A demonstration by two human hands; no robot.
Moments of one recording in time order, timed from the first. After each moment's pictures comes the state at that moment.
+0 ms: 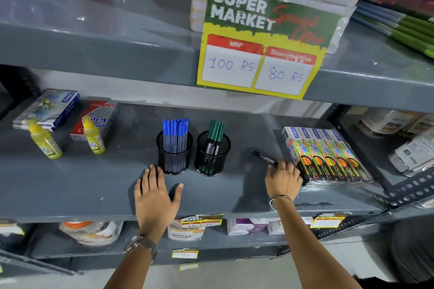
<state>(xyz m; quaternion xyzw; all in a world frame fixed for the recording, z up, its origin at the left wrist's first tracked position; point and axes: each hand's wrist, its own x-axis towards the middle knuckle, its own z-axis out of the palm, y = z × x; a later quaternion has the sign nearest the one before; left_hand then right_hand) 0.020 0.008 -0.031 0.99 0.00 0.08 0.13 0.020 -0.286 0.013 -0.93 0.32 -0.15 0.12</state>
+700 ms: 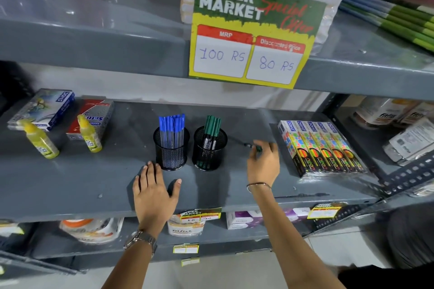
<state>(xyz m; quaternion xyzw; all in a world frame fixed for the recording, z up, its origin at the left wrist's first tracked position) 0.020 0.008 -0.030 0.99 0.00 0.08 0.13 0.025 -0.220 0.059 -0.85 0.26 -0.34 0.30</state>
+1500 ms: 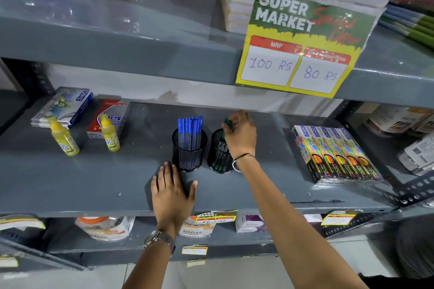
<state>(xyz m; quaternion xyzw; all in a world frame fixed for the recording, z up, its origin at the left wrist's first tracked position) 0.019 0.008 -0.027 0.98 0.00 0.08 0.18 0.091 -0.149 0.103 -0.89 0.10 -0.24 0.37</state>
